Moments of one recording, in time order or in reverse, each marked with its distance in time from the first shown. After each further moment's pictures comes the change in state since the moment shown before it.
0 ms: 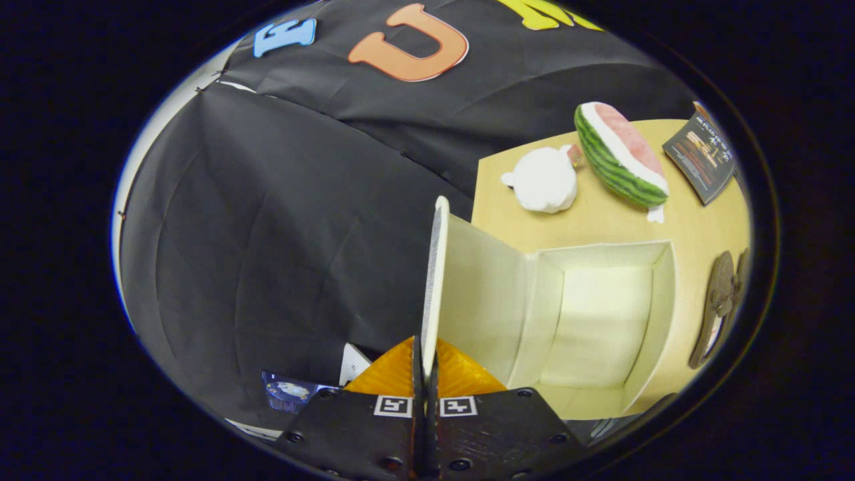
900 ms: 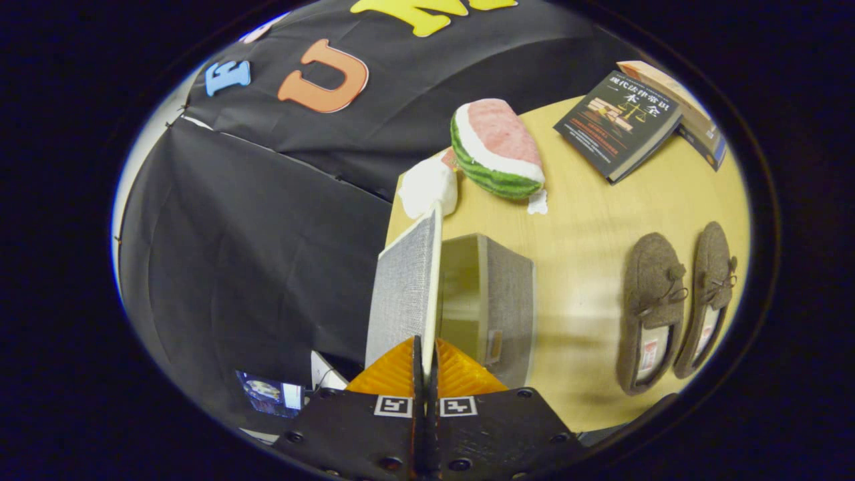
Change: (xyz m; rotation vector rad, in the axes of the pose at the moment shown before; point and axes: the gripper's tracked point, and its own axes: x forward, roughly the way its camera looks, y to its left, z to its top) arm -0.088 -0.197 -0.008 0.100 -0.057 -0.080
